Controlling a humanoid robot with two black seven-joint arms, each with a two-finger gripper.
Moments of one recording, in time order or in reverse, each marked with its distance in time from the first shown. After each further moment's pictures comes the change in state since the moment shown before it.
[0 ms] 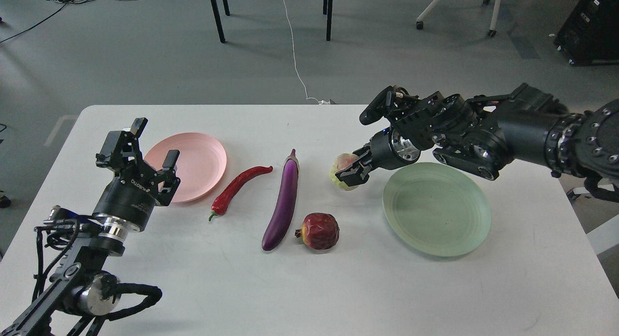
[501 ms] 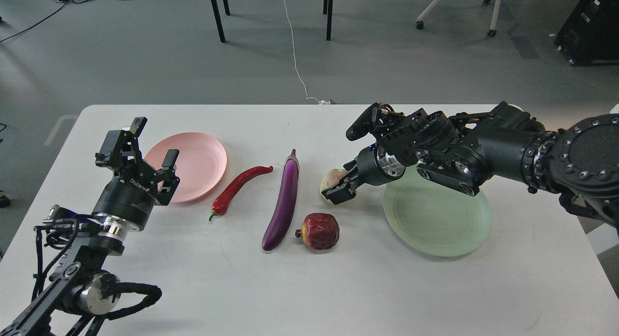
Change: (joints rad) left arm -0.002 0.001 -0.001 0.002 0.000 -0.001 0.000; right arm -0.138 0.148 0.018 -0.129 -0.001 0.002 0.000
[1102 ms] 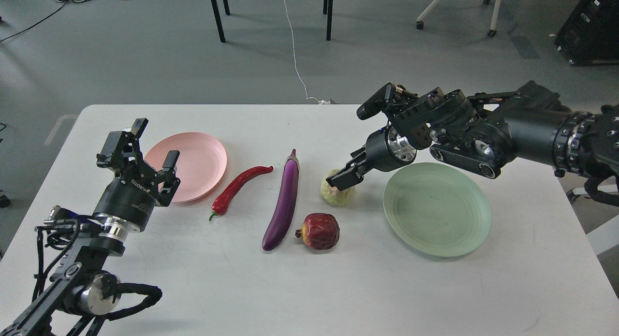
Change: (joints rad) left arm -0.001 0.001 0.003 0.004 0.000 0.001 -0.001; right arm 0.062 -0.085 0.087 0.079 0.000 0.081 0.000
